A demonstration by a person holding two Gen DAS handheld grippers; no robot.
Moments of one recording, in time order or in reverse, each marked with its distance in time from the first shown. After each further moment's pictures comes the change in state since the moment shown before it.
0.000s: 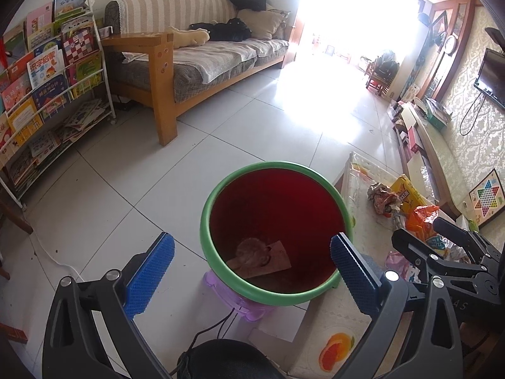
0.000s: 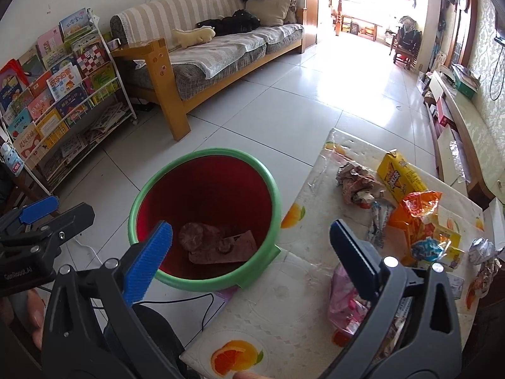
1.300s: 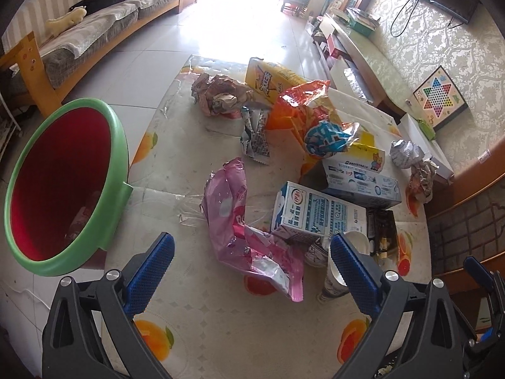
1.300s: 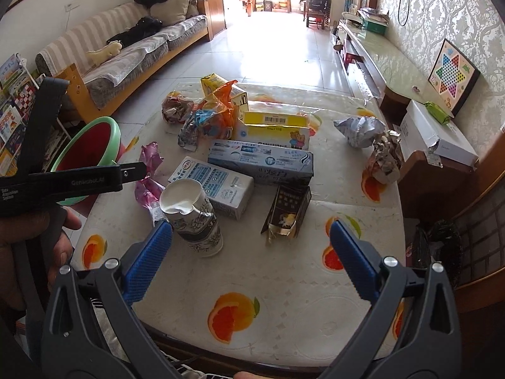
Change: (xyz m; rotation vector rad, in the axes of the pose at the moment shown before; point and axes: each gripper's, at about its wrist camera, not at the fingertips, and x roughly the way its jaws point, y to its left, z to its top) left arm 0.088 -0.251 -0.093 0.282 0.303 -0.231; right arm -0.105 -0.213 -0.164 0.276 0.043 -0.218
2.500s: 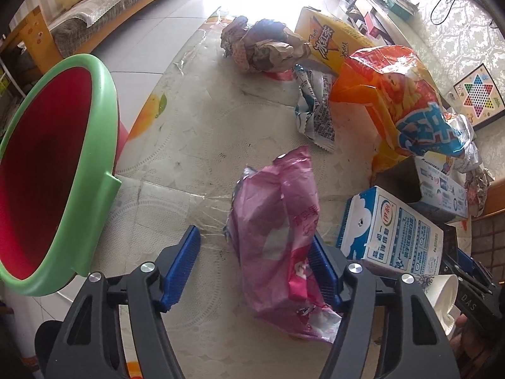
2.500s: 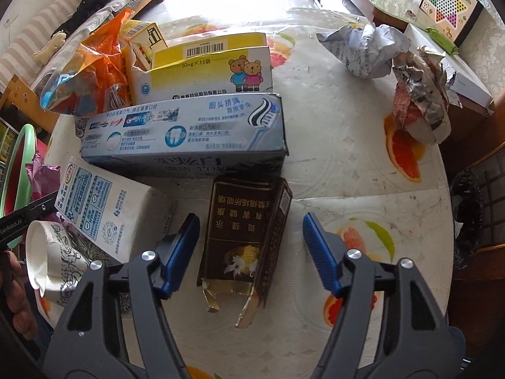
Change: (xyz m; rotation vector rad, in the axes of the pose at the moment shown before) left arm 0.084 0.023 0.013 -0.061 0.121 0.115; right arm 0.142 -0.055 0.010 0.160 0.246 -0.066
